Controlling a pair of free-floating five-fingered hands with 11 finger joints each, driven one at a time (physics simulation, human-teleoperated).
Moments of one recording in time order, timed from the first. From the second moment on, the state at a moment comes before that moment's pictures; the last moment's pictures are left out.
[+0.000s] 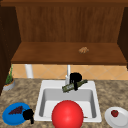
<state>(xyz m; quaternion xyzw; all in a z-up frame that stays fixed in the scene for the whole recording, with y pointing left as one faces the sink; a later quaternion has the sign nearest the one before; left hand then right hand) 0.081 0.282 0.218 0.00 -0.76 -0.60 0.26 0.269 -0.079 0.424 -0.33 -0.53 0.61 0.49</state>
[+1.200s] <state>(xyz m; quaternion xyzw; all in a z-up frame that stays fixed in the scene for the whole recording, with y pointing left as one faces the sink) 0.081 0.282 0.218 0.00 -0.76 -0.60 0.26 0.238 -0.025 0.586 -0.34 -0.53 0.60 0.48</state>
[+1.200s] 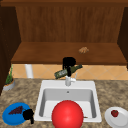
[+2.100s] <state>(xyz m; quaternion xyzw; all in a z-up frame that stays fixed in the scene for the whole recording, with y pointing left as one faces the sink) 0.081 0.282 0.218 0.00 -0.76 -0.60 0.26 0.313 0.006 0.677 -0.32 -0.52 0.61 0.50</state>
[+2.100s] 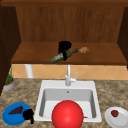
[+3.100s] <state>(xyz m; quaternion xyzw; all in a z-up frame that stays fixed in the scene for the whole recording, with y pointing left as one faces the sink) 0.081 0.282 0.218 0.00 -0.76 -0.60 0.26 0.470 0.034 0.658 -0.31 -0.54 0.61 0.49</state>
